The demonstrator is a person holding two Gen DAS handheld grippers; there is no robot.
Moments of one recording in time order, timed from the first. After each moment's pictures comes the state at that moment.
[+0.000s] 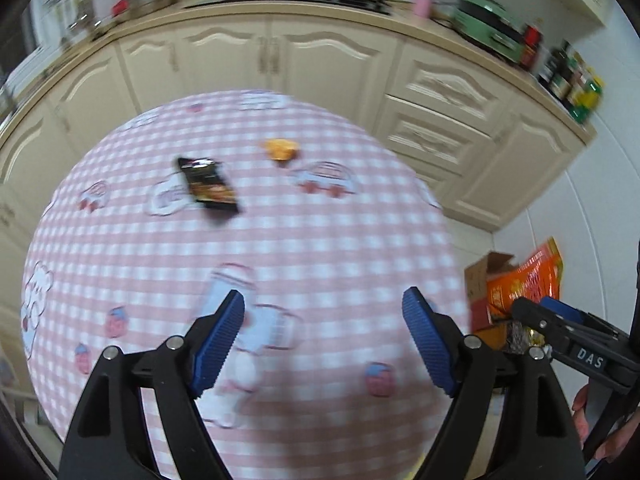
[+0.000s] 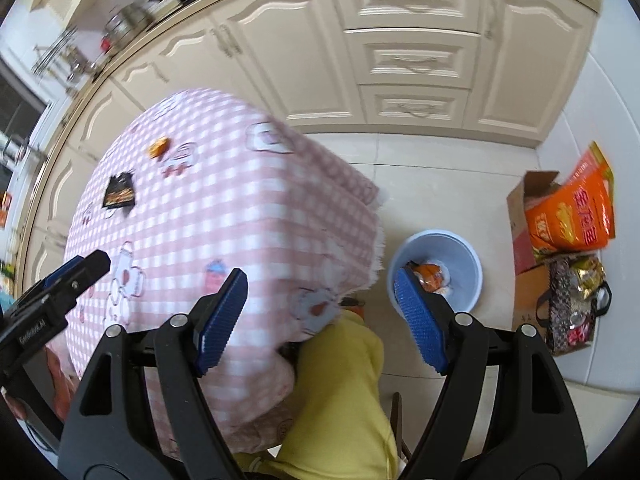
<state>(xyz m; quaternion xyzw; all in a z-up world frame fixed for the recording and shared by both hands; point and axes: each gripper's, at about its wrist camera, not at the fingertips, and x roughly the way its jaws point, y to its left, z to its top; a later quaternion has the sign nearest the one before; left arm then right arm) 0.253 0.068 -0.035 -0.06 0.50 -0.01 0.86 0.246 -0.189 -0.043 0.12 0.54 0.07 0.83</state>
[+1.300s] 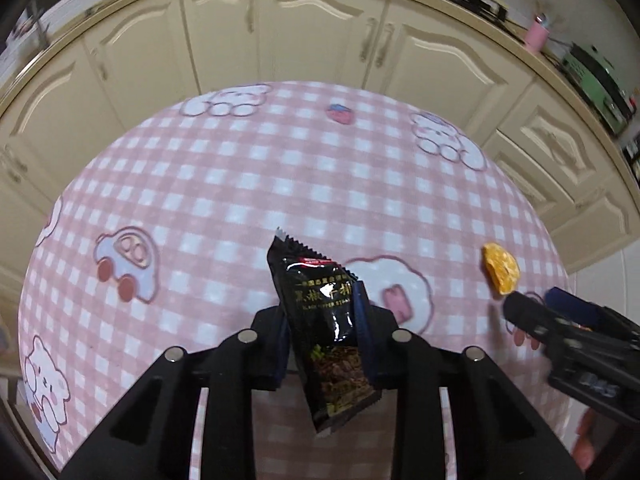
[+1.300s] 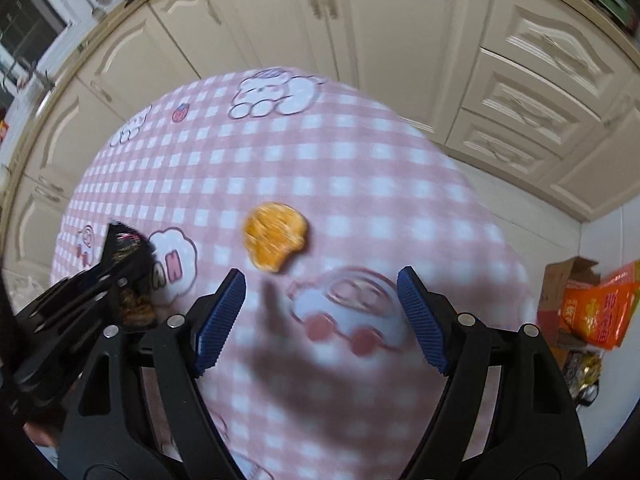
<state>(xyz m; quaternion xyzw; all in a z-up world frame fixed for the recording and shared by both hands) 0.386 0.228 -0.097 -0.13 0.53 0.09 0.83 0.421 0.023 -0.069 0.01 0.58 0.14 0.81</state>
